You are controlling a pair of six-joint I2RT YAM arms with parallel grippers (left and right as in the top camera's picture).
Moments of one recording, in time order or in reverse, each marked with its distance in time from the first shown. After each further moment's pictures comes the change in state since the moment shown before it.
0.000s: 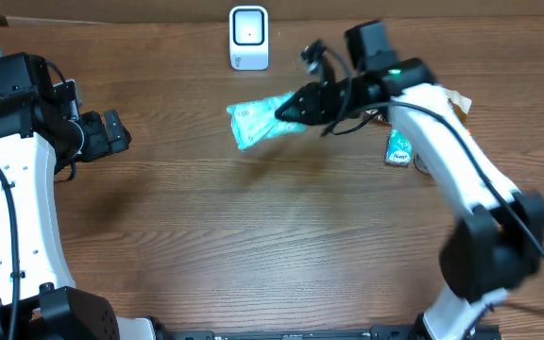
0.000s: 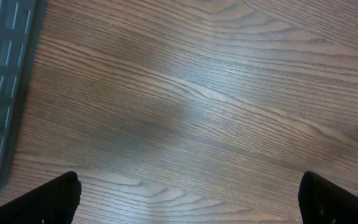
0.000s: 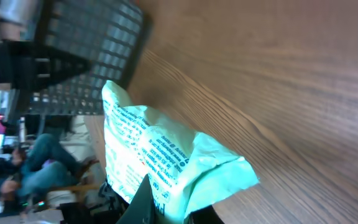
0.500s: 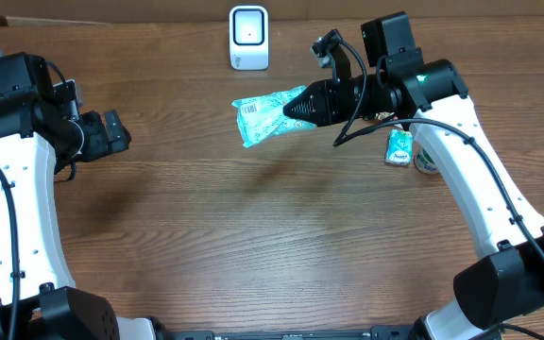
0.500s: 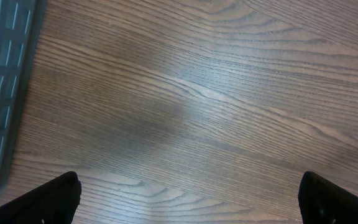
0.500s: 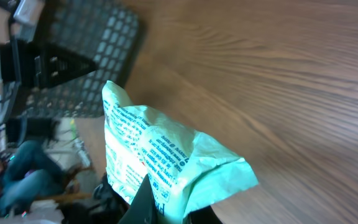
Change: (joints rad) left arm 0.000 0.000 0.000 0.000 0.000 0.000; right arm 0.002 -0.092 0.006 -0.058 0.085 0.022
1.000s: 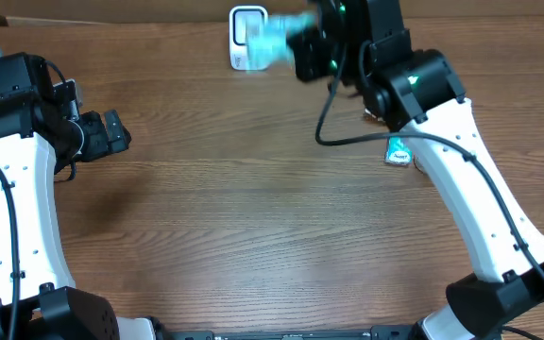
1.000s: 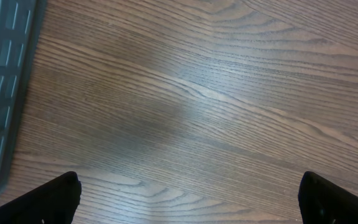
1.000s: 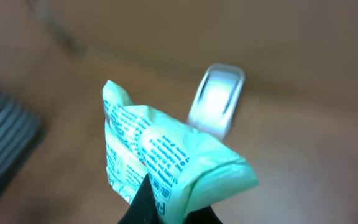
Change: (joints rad) left arm 0.000 0.000 0.000 0.000 0.000 0.000; right arm 0.167 -0.001 0.261 0.195 0.750 0.025
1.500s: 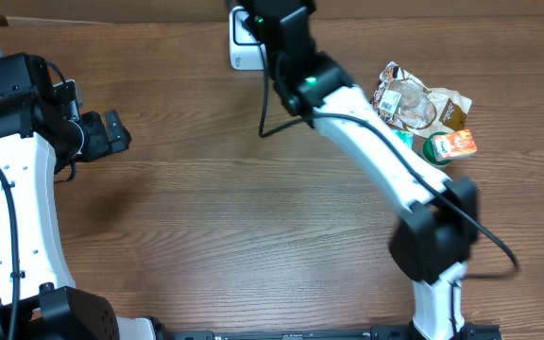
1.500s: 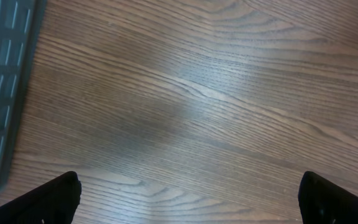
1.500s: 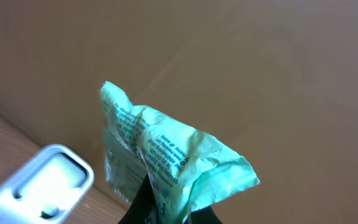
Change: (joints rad) left arm 0.000 0.000 0.000 0.000 0.000 0.000; right arm 0.111 0.367 0.010 0.689 0.536 -0.852
